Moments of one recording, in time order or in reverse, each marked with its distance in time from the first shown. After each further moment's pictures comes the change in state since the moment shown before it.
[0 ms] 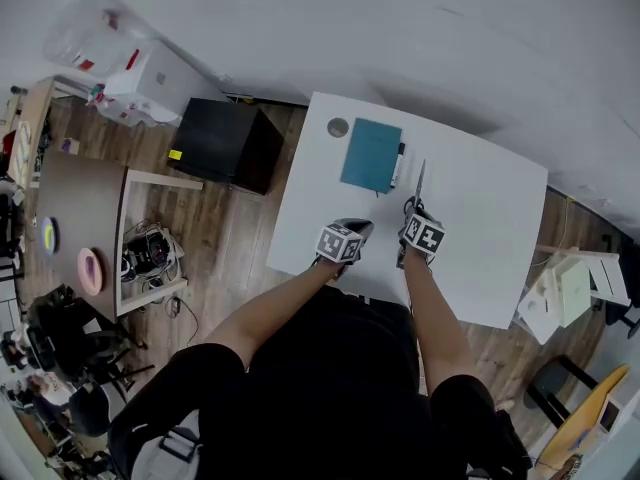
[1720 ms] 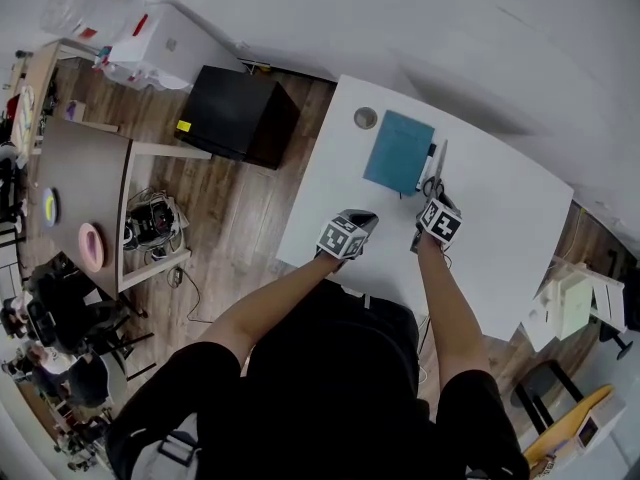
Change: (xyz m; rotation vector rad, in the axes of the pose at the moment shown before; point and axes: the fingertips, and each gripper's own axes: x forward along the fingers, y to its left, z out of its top) left arm -0.018 0.053 0.002 0.007 0.028 0.018; right arm 0.053 0.015 0.039 -0.056 -0.003 -0.102
